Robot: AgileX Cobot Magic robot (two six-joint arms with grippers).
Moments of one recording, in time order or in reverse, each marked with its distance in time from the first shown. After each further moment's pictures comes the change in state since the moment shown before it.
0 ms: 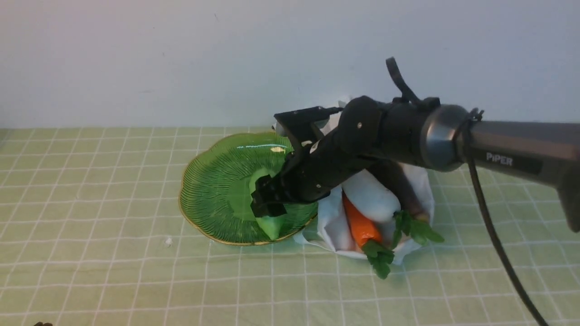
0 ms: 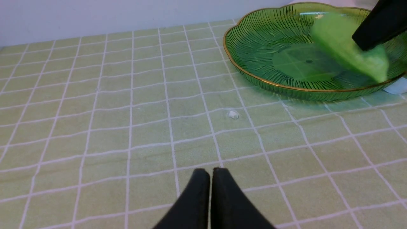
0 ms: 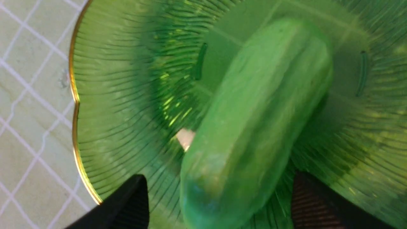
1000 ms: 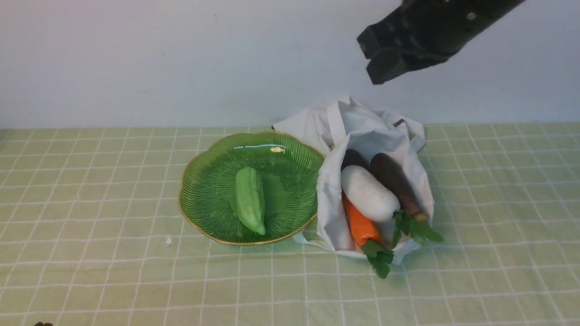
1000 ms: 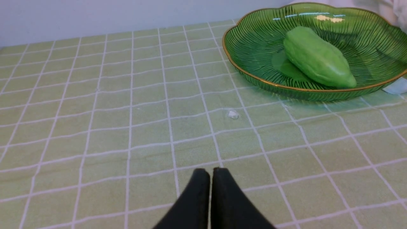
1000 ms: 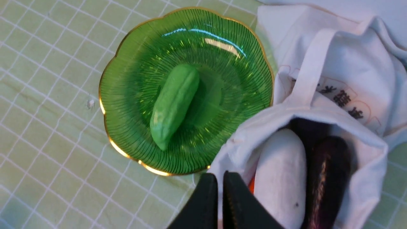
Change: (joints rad) right arm -0.159 -0.497 -0.205 -0.327 0.571 0.265; left arm 0.000 0.000 0.000 0.000 0.001 0.000
